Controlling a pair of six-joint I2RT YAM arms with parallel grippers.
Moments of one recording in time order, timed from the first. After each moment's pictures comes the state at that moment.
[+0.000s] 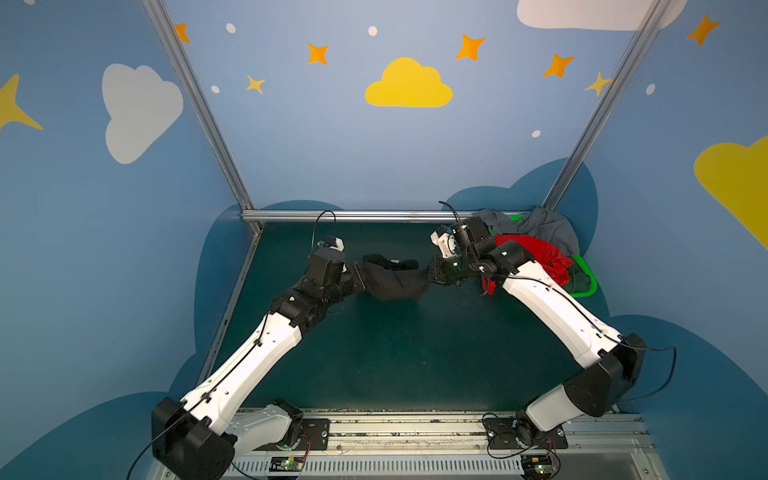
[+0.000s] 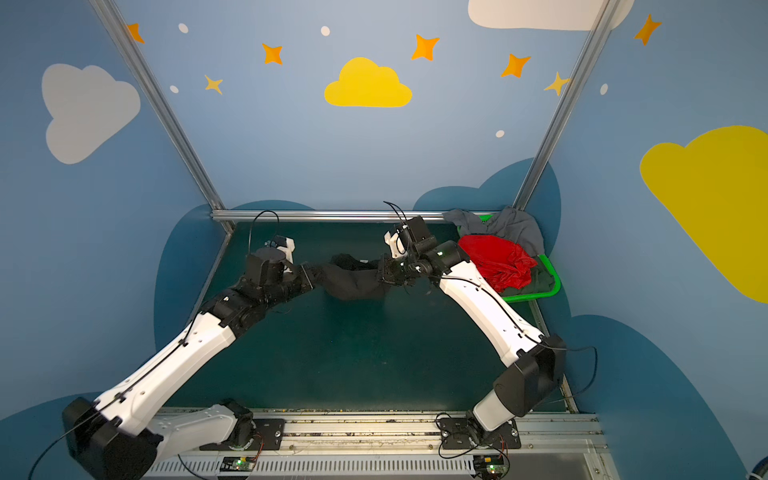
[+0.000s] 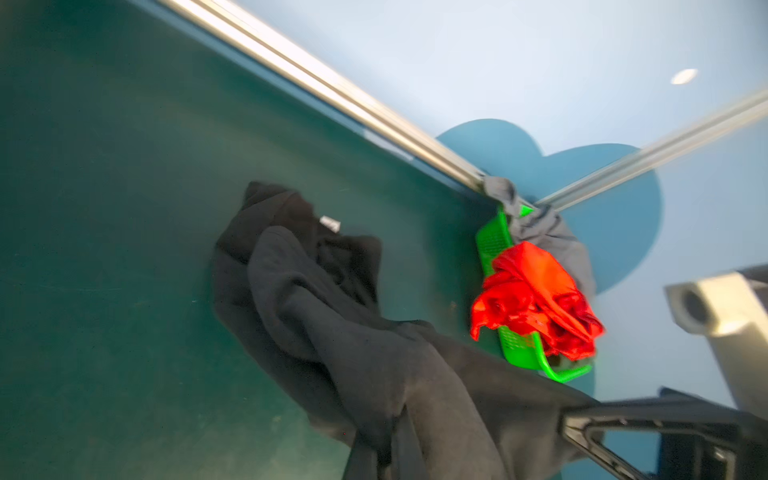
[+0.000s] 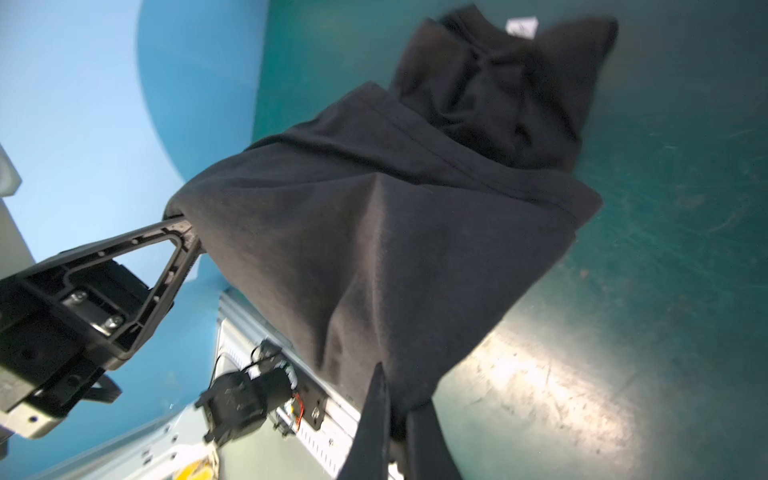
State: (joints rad) left arm -0.51 1.13 1.06 -0.43 -0.01 -0.77; right arm 0.62 1.53 1.58 -0.90 -0.37 0.57
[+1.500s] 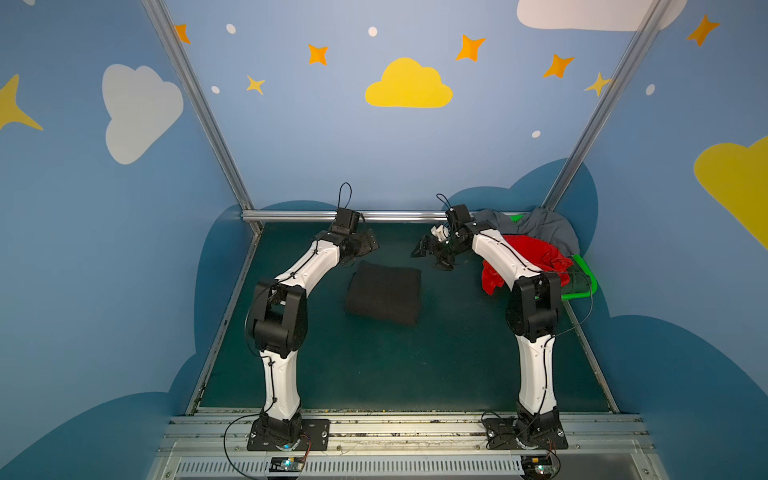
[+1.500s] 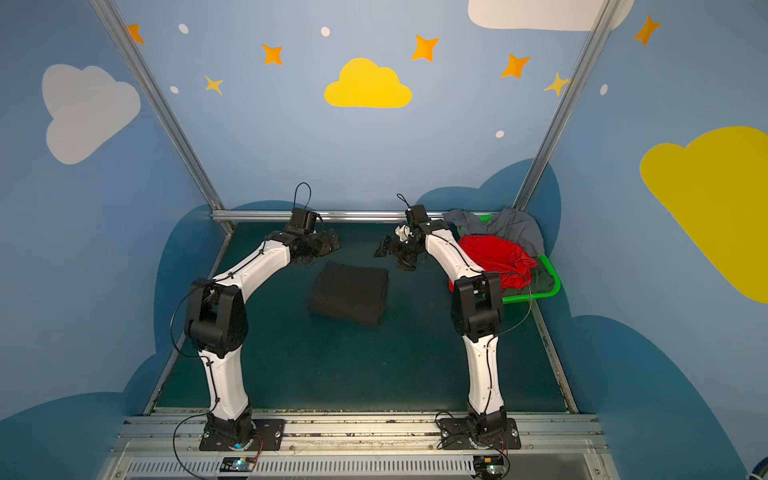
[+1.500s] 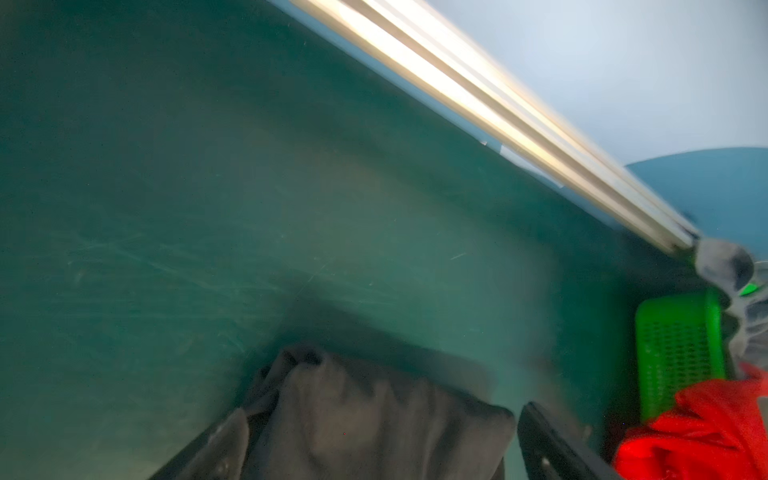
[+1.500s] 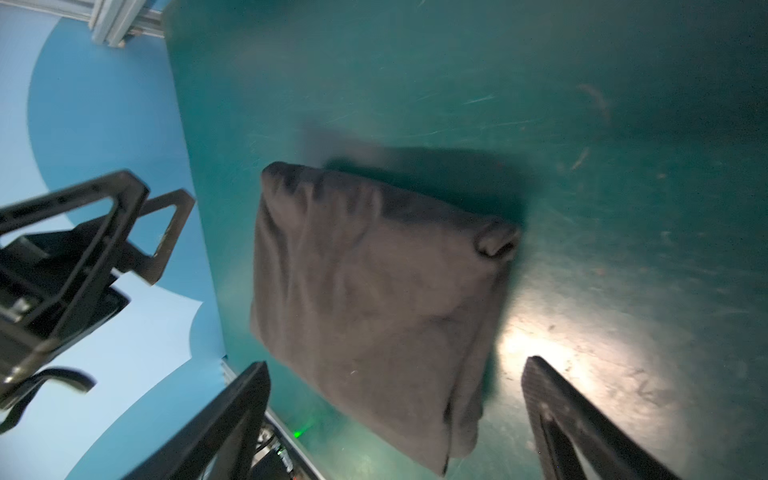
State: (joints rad) left arm -0.29 1.98 1.66 -0.51 0.05 -0.66; right arm 0.37 2.19 1.99 -0.91 -0.54 0.50
